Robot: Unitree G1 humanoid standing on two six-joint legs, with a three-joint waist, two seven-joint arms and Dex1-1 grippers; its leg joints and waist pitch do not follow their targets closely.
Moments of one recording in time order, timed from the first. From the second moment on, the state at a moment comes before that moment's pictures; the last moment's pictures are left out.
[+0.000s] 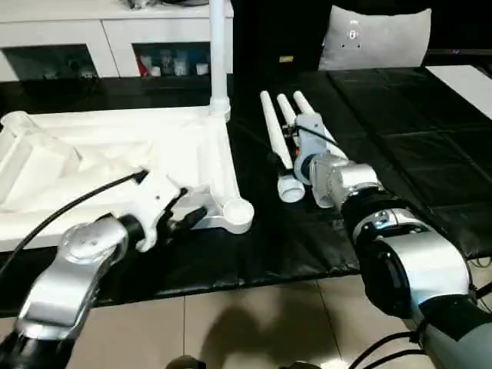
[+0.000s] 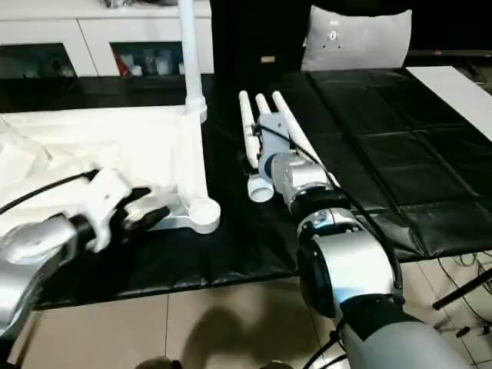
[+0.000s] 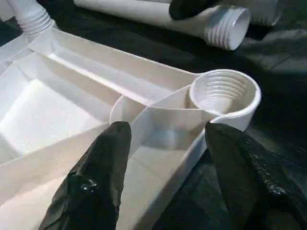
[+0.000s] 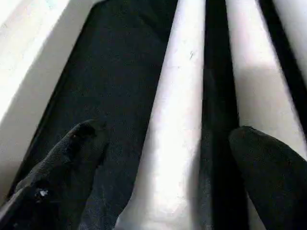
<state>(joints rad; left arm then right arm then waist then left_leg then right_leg) -0.14 0.53 -0.05 -0.27 -0.11 0.52 -0.66 -1.11 -0.06 -0.11 1.27 0.07 0.34 0.15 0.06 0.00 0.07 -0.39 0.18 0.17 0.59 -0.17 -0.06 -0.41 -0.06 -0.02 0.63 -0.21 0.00</state>
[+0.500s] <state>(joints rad) -0.08 0.57 -0.02 -0.36 -0.14 0.59 -0.66 -1.13 -0.06 -0.15 1.32 0.07 0.42 0.18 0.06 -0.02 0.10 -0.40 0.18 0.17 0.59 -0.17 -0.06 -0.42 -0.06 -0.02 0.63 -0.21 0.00</state>
